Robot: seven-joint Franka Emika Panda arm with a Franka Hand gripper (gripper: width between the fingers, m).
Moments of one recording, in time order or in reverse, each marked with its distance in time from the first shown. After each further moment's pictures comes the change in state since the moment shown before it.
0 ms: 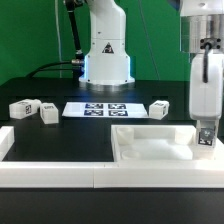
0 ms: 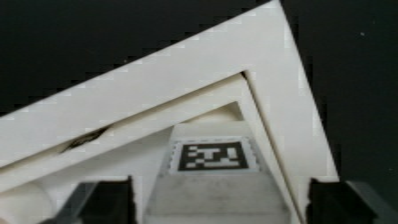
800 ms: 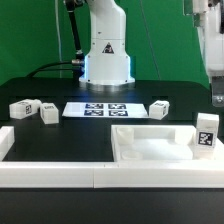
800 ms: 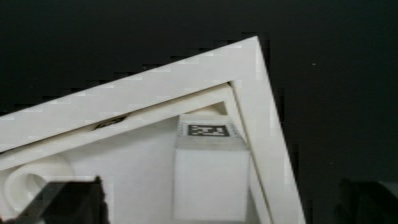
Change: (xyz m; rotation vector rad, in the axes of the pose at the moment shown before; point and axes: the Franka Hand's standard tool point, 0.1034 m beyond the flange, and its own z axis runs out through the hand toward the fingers) arm -0.009 0.002 -0.048 0.040 -0.053 -0.088
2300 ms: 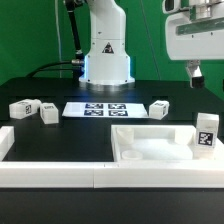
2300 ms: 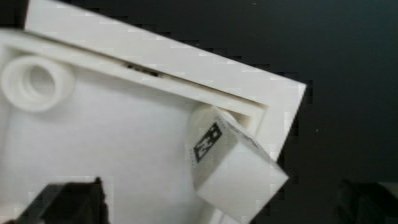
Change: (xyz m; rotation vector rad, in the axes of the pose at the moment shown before) arm 0.007 0.025 -0.010 0.050 0.006 -0.734
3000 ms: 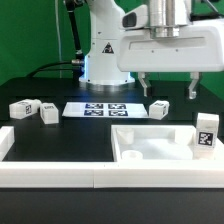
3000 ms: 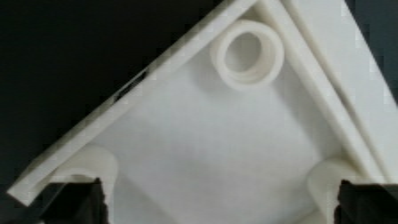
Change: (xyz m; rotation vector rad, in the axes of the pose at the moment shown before) arm -0.003 0.100 0.016 -0.055 0.036 -0.622
